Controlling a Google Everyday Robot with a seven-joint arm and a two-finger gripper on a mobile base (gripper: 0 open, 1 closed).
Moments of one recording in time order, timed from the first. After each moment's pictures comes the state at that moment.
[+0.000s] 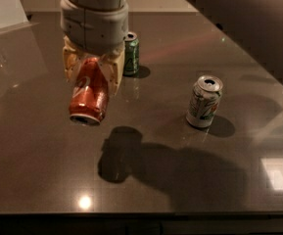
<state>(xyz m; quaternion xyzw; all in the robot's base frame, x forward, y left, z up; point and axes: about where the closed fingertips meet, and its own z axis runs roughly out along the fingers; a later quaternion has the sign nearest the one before) 0.452 0.082 0.968 -0.99 0.11 -0.01 0.10</state>
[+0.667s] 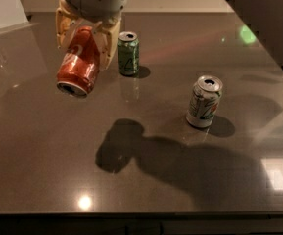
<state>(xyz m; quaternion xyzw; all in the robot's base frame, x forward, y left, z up) 0.482 0.095 1.016 -0.98 0.13 -0.03 0.17</state>
